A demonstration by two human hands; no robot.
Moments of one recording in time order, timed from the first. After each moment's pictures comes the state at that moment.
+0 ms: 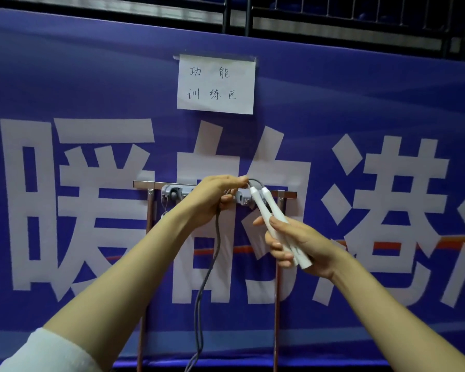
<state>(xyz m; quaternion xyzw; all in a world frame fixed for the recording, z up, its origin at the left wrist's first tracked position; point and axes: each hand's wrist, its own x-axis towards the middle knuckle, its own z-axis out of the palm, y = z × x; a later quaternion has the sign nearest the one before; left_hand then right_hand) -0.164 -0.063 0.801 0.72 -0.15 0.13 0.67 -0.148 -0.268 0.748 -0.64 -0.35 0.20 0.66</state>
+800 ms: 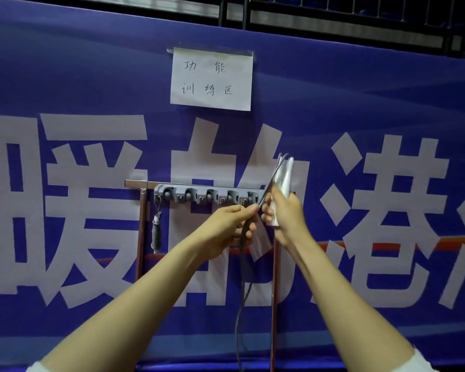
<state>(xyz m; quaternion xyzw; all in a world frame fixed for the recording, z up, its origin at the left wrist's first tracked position) -0.137 -0.085 0.755 0.70 -0.15 0.03 0.70 -0.083 -0.213 0.766 -0.53 -0.21 -0.09 0.81</state>
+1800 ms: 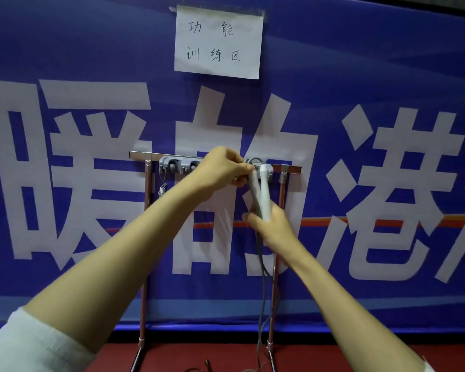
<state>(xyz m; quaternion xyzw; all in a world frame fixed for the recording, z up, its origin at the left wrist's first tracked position) -0.157 -0.069 0.793 0.82 -0.11 0.21 0.52 -0.109 -0.209 0.695 -0.75 -0.29 -0.13 0.58</state>
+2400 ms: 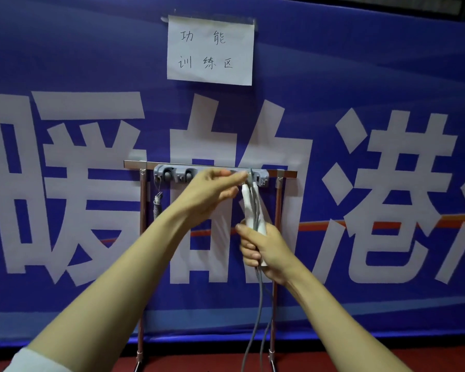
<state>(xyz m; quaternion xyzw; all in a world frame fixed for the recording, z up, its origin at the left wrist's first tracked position) -0.146 -0.062 0.767 0.68 -0.14 0.13 0.71 -0.116 -0.208 0.681 -0.59 -0.30 0.12 0.74</state>
